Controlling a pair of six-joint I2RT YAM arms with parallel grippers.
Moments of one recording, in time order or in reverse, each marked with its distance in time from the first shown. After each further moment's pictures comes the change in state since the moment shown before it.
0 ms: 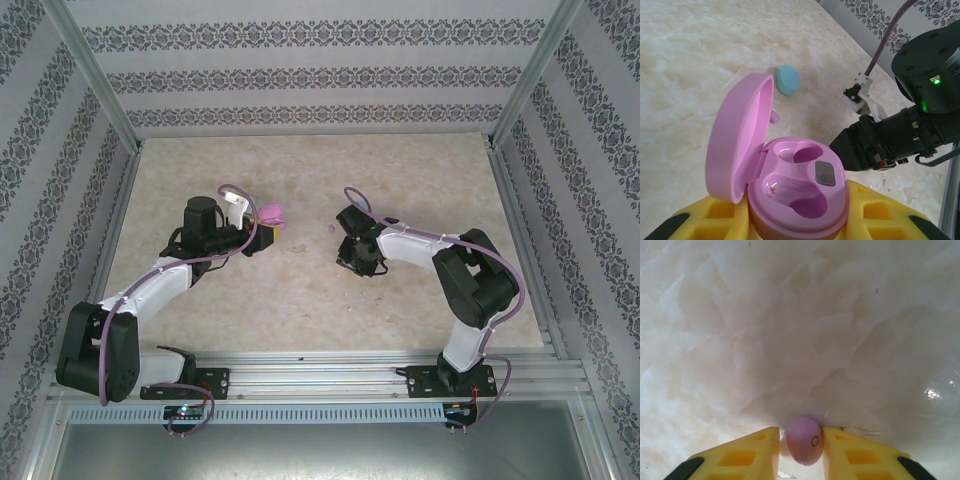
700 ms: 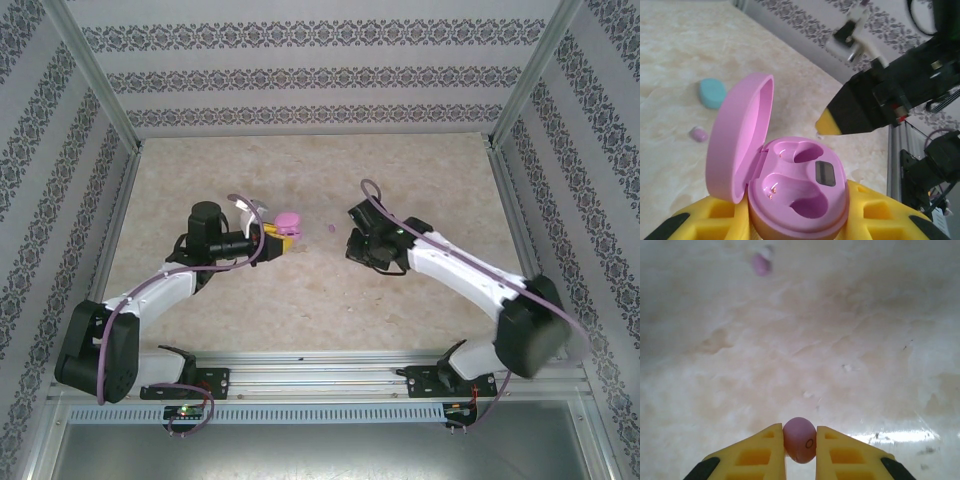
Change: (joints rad) left arm -0.064 0.000 -0.059 0.208 0.226 0.007; right arm 0.083 -0.395 0.016 -0.210 0.120 -0.121
